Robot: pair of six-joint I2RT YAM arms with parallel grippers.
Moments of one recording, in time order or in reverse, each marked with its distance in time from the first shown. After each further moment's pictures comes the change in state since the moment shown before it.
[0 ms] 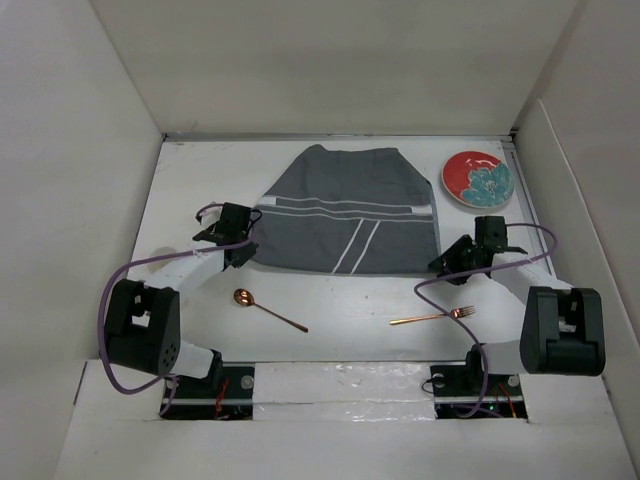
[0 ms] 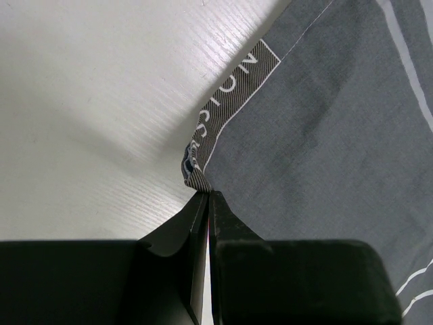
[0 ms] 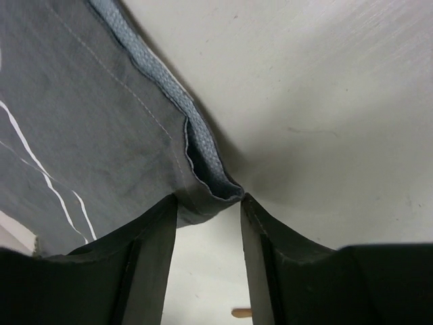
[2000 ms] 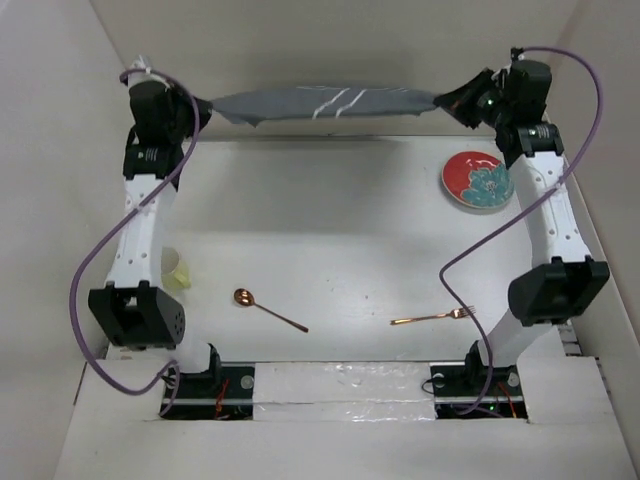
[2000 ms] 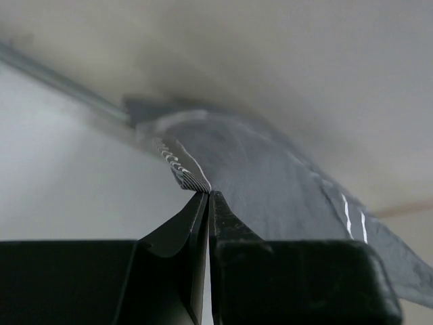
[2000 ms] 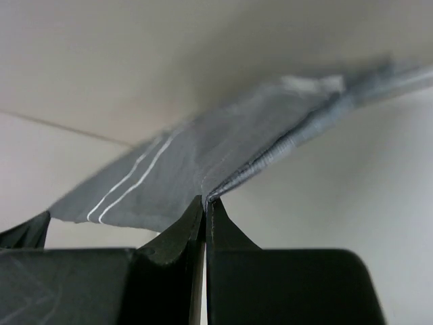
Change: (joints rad) left arm 0.274 0.227 1.062 0.018 0.323 0.219; right arm 0.097 0.407 1.417 -0.142 -0.084 -0.081
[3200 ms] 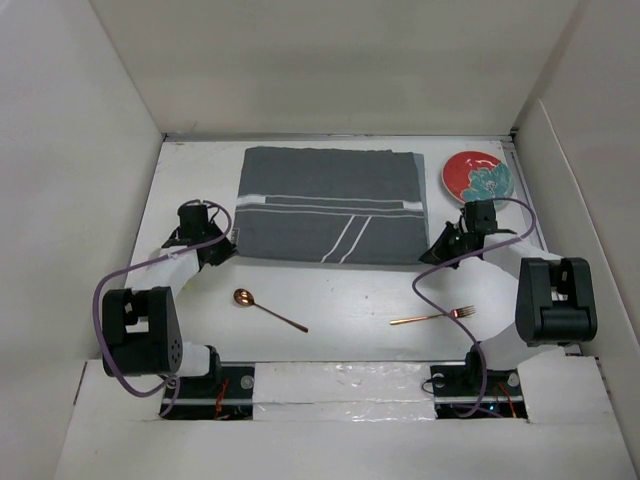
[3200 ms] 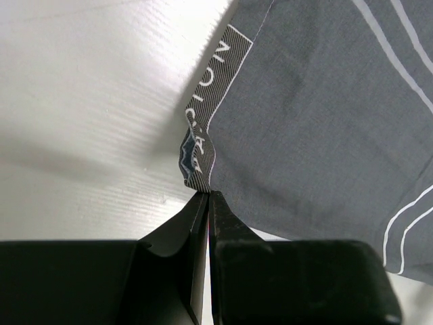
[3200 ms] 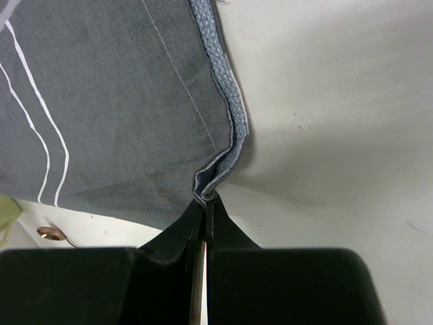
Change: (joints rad) left arm 0.029 -0.247 -1.129 0.134 0.074 0.113; right arm -0.048 -0.214 -1.273 0.200 -0.077 -0.176
